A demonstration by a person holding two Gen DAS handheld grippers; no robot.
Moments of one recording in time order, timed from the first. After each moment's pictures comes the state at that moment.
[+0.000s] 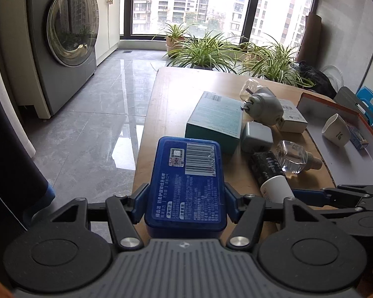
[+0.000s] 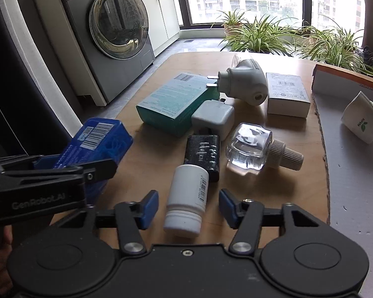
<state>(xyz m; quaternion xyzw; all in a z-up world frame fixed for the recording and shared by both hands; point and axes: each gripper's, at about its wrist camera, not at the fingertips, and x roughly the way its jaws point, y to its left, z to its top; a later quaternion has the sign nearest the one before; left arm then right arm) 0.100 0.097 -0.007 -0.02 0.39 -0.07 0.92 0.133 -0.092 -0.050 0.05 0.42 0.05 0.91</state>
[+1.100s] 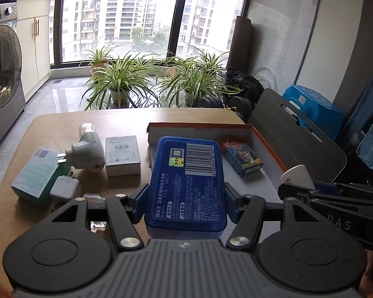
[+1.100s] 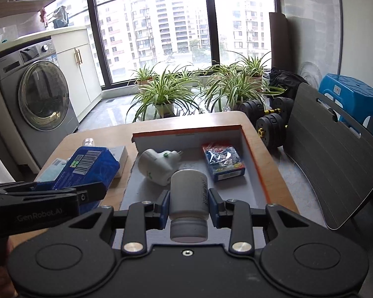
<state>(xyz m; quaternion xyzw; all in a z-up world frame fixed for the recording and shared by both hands) 0.100 -0.121 0.037 0.00 0.33 -0.21 0.92 0.028 -0.314 0.038 0.10 0.31 -0.12 0.94</state>
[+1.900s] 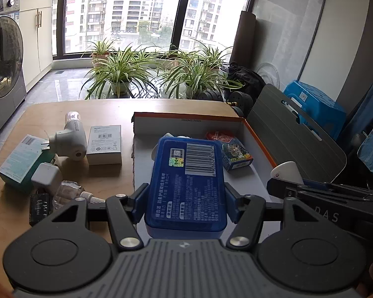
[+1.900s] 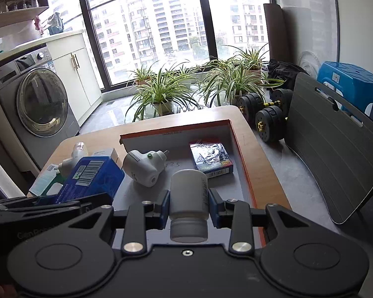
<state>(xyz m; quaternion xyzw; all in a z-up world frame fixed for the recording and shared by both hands) 0.095 -0.149 0.028 -0.01 0.35 -0.19 0.92 0.029 -0.338 0.029 0.13 0.32 -0.11 0.93</state>
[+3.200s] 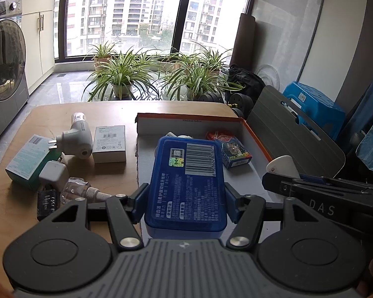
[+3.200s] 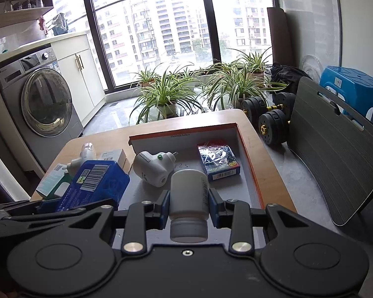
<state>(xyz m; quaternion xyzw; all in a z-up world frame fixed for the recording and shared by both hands) 0.082 -0.145 0.033 -0.01 0.35 -0.19 0.92 0.025 -0.328 0.033 0.12 0.31 -0.11 0.94</state>
